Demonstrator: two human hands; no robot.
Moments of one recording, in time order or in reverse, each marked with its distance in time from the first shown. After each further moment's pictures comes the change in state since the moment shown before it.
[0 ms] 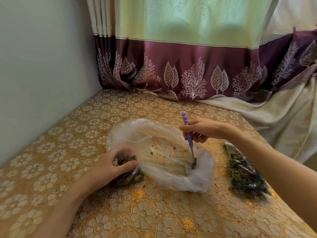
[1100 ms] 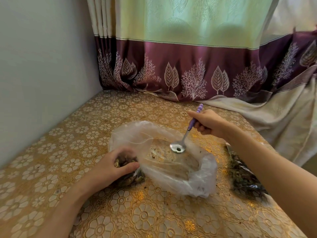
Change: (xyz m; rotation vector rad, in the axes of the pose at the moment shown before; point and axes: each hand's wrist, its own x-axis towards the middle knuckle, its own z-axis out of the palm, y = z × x) left_hand 0.000 -0.003 0.000 0.004 -0.004 0.029; right_hand 0.008 0.002 -0.009 0.381 0.361 0.050
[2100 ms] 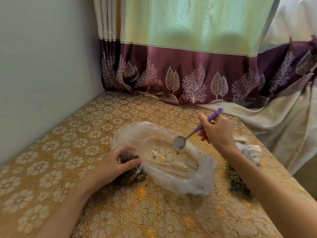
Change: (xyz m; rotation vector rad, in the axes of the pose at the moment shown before) left_hand -0.001 0.003 0.002 -0.035 -0.003 -0.030; right_hand -0.061 0.009 0.025 -0.043 0.527 -0.440
